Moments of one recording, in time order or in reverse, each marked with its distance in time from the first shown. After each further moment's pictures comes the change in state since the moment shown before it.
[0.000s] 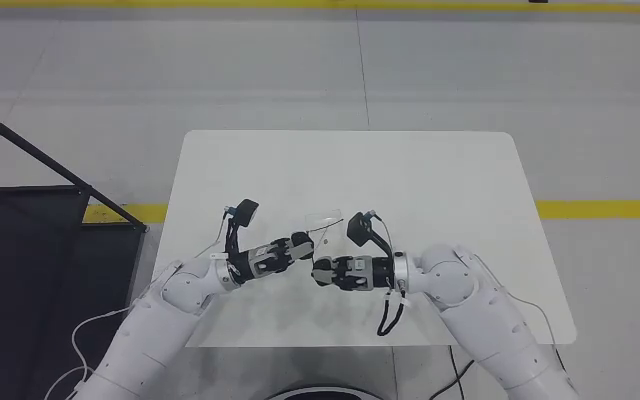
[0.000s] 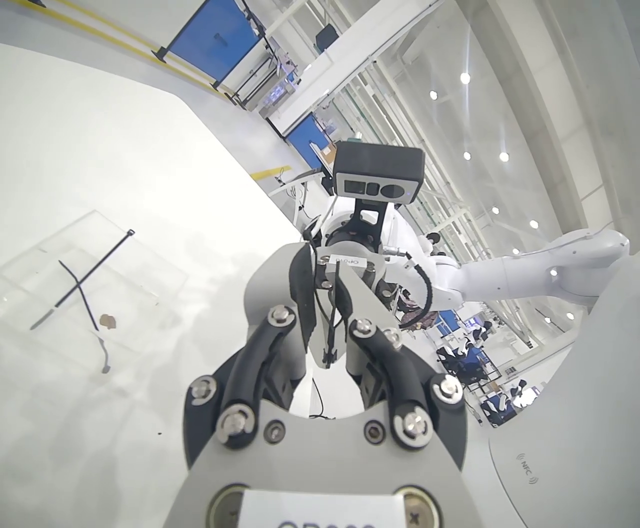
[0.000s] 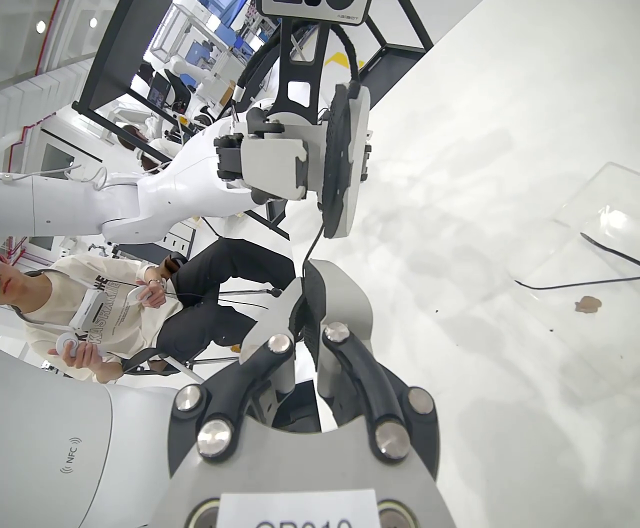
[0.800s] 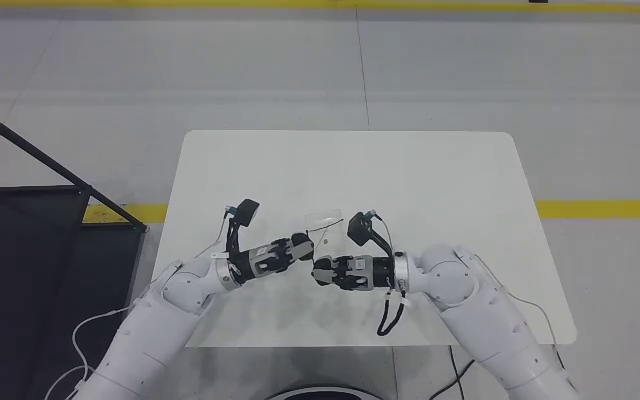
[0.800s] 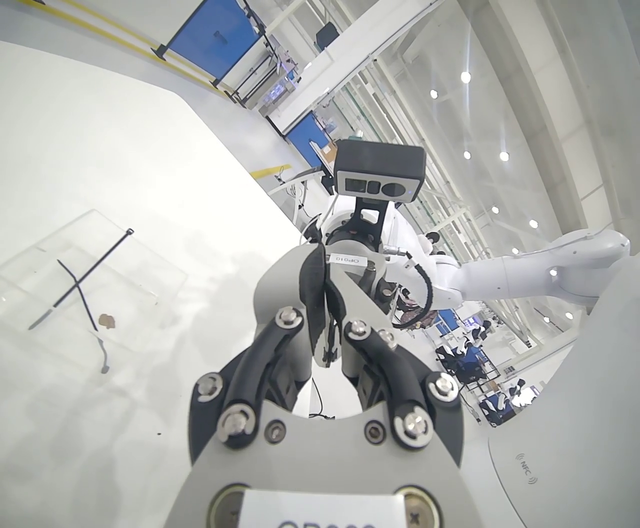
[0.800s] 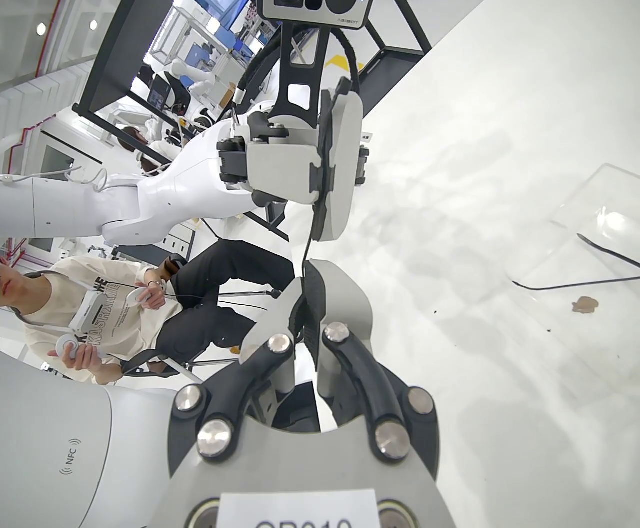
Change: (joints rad) left arm -0.004 -0.001 0.002 0.000 -0.002 0.003 -0.002; right arm 0.002 0.005 -0.005 0.000 0.001 0.004 -0.006
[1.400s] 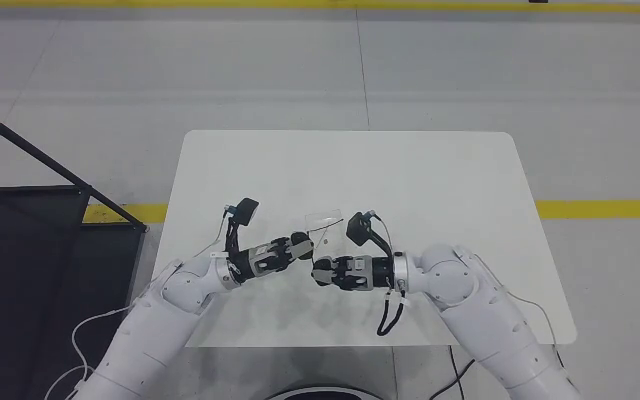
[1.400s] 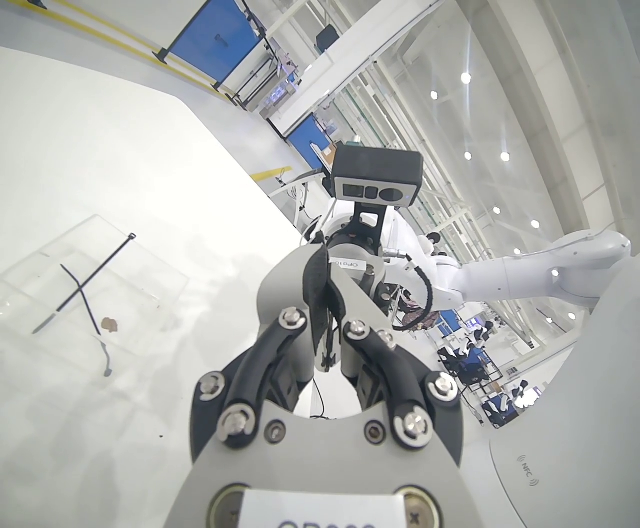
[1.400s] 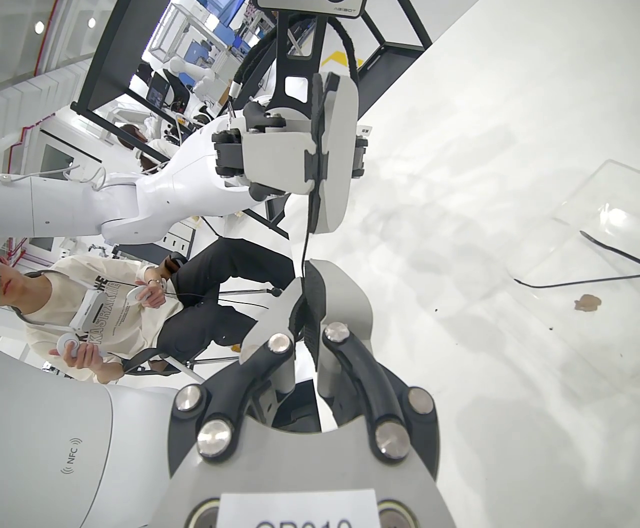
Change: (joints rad) left arm 0.000 0.000 -0.004 -0.005 0.008 0.002 0.007; right arm 0.006 0.002 -0.008 0.002 0.004 0.005 0.003
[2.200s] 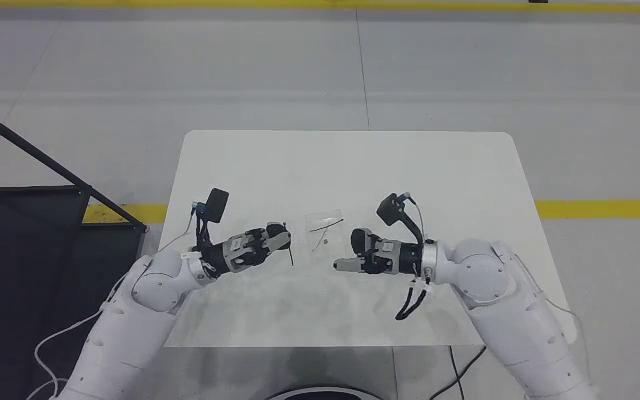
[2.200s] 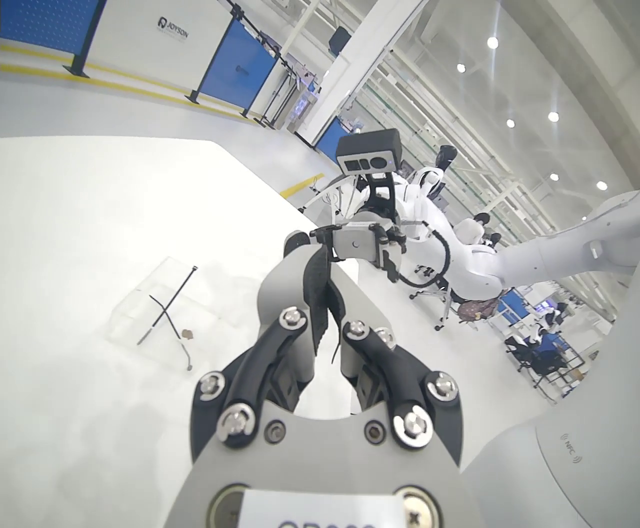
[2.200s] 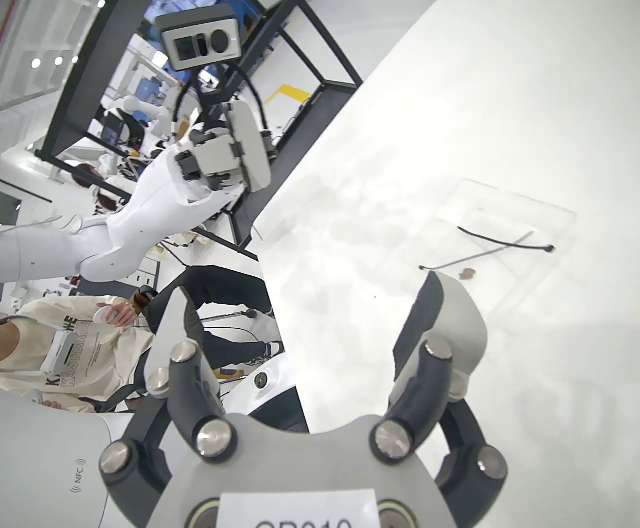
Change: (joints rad) left arm 0.100 0.039 -0.205 -0.130 0.218 -0.070 0.072; right arm -0.065 0.055 0.193 -0.151 -0.048 0.234 0.059
